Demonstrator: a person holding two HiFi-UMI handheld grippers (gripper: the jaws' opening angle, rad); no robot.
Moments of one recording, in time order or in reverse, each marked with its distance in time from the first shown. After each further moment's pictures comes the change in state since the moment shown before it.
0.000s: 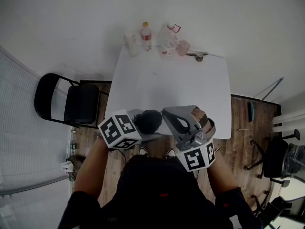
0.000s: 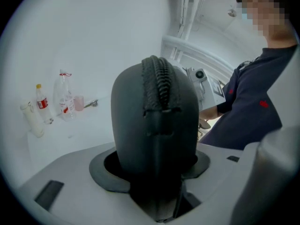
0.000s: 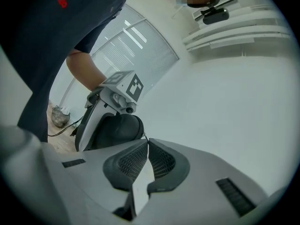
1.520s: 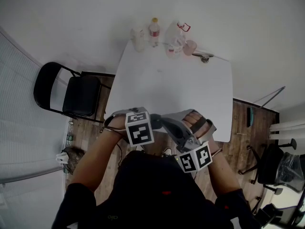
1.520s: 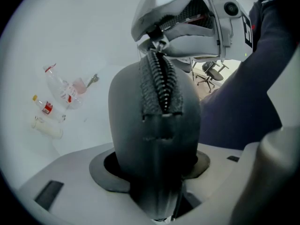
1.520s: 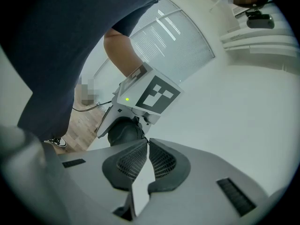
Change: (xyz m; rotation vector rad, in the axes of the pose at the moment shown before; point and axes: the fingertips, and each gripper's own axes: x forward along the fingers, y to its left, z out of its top) left arm 0.022 0.033 -0.085 0.209 0.559 0.171; right arm 0.010 0.062 -0.016 -0.290 0.087 0.244
